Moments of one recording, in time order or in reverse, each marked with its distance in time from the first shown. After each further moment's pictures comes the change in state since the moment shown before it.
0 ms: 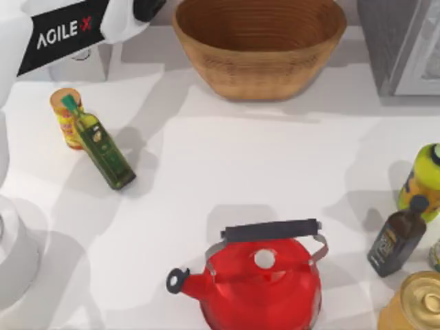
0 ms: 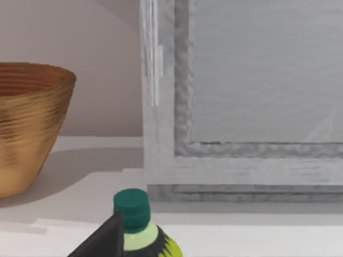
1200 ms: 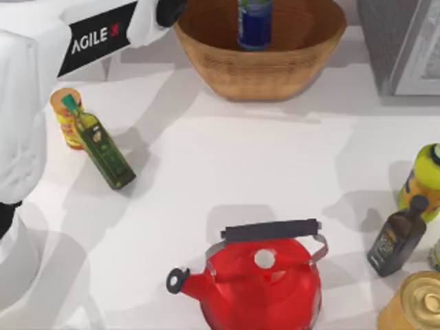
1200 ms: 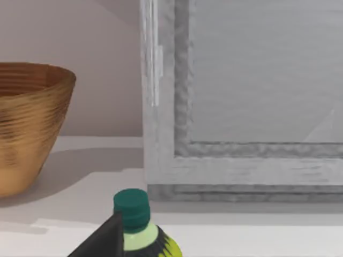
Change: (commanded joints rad) left arm -0.019 0.138 0.145 -0.010 -0.020 -0.003; right arm 0.000 0.000 0.000 0.000 0.000 0.000
